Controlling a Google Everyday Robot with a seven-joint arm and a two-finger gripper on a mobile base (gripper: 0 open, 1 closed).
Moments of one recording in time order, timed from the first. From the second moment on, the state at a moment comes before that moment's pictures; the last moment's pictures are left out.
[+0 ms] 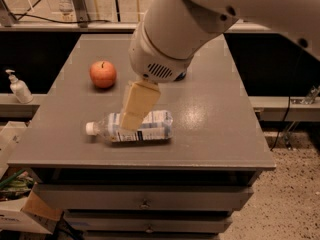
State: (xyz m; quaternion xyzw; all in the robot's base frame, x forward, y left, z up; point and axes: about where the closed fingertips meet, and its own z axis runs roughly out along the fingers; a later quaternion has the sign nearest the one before) arm 0.462 0.047 0.963 -0.68 0.67 0.05 0.29
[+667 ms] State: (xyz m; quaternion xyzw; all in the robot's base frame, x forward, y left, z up) arm 0.484 0.085 0.911 -0.69 0.68 0.03 0.25
